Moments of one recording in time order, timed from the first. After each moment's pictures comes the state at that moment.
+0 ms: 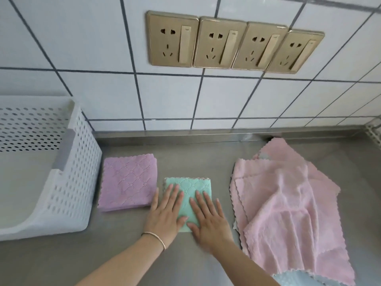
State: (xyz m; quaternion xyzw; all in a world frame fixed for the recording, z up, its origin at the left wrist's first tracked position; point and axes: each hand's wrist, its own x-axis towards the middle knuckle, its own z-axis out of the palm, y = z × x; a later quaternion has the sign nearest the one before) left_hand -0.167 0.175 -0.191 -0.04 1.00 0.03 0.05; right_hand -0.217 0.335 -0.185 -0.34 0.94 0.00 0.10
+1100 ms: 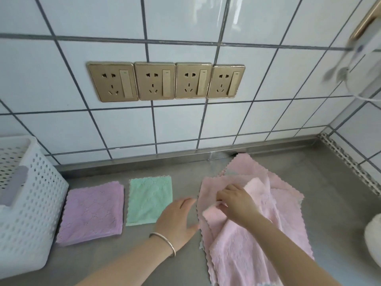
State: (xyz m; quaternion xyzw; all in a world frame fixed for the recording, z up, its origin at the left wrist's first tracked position) left_hand -0.244 0.267 -0.081 -0.01 0.97 0.22 0.05; right_hand -0.356 0.449 -0.099 -0.38 0.93 -0.05 0.01
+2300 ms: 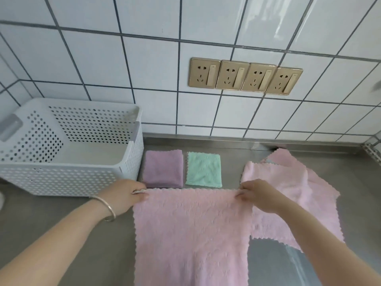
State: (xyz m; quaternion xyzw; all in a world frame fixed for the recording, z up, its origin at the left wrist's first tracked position) left_hand -0.043 0.073 0.002 -0.13 0.94 0.29 0.10; right_hand -0.224 0.385 0.013 -0.23 0.91 -0.21 0.29
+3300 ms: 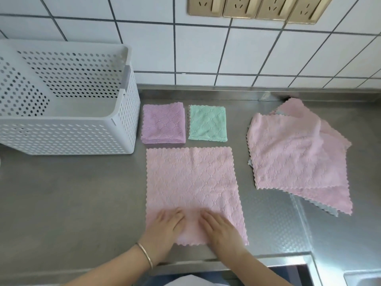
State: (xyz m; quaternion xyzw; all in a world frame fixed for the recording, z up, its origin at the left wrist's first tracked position) left_hand 0.059 0.202 -0.170 0.10 0.99 0.10 0.02; right_hand -0.030 0.393 -0.155 -0.48 0.86 -0.08 0.13
